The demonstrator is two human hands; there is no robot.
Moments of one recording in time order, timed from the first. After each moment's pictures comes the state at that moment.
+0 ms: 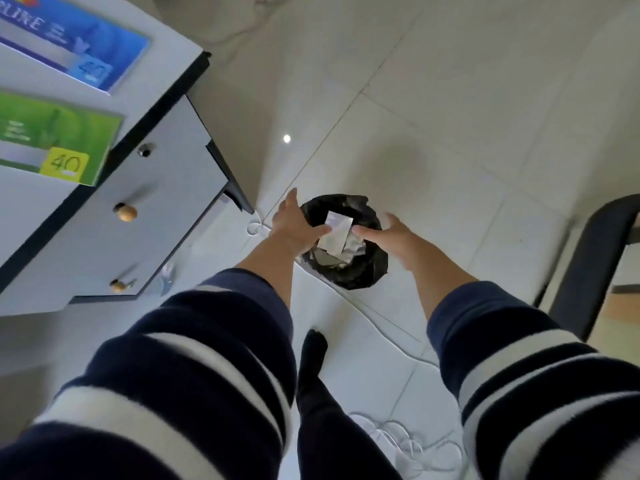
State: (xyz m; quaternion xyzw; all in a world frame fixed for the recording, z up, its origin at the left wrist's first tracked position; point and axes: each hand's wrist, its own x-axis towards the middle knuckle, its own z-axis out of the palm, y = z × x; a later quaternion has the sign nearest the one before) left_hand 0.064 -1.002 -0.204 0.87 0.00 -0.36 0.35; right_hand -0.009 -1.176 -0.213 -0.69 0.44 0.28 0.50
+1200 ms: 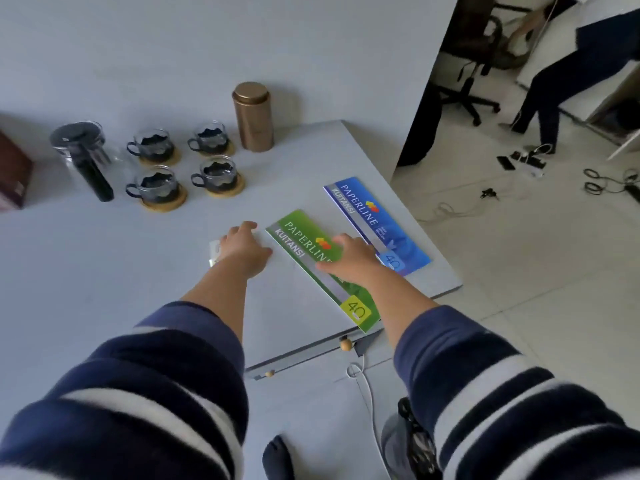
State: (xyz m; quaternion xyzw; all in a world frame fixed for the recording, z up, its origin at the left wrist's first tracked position) left_hand 0.205 -0.612 -0.051 0.89 0.29 -0.05 0.34; right_hand 0.248 -0.805 -0.047 -0.94 -0.06 0.24 0.23
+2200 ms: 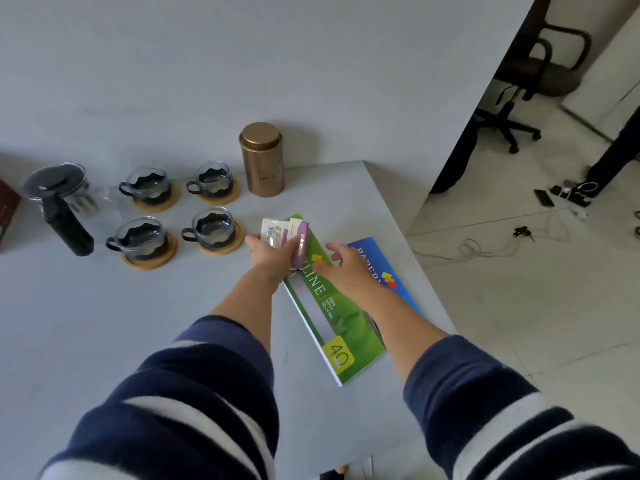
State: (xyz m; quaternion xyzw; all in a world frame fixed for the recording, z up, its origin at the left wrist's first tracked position) left_hand 0.364 -0.613 -0.055 0.65 0.43 0.04 0.63; right_hand 0.391 -0.752 -0.053 -0.88 -0.08 0.22 0.41
